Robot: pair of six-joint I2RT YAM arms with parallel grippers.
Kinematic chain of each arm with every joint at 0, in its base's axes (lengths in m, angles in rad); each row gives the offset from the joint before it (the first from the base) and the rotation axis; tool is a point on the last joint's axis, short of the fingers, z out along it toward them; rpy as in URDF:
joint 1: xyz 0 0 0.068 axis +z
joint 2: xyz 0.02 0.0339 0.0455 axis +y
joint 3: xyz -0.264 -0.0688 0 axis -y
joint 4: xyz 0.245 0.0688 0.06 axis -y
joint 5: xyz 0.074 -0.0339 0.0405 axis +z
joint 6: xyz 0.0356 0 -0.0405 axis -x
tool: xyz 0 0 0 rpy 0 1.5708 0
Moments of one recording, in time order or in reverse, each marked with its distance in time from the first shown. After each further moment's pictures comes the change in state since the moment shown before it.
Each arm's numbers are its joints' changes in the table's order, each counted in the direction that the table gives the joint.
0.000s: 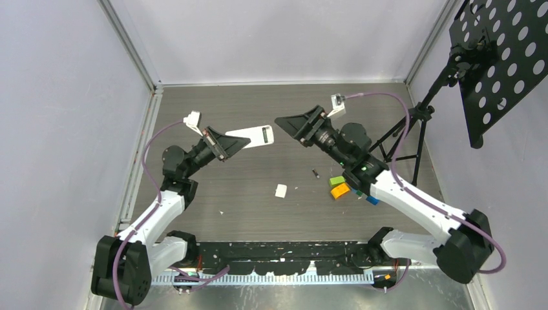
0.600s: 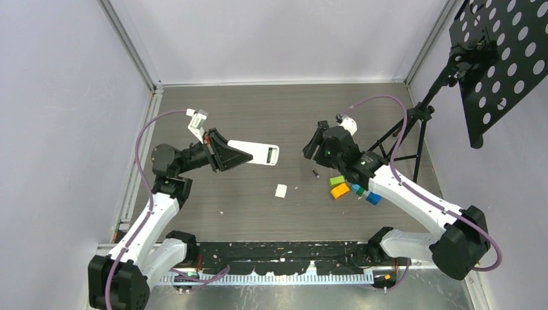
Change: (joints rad) left arm 0.000 -0.091 0.116 -0.122 -0.357 -0.312; right arm -0.045 -0.006 0.043 -0.795 -0.377 0.223
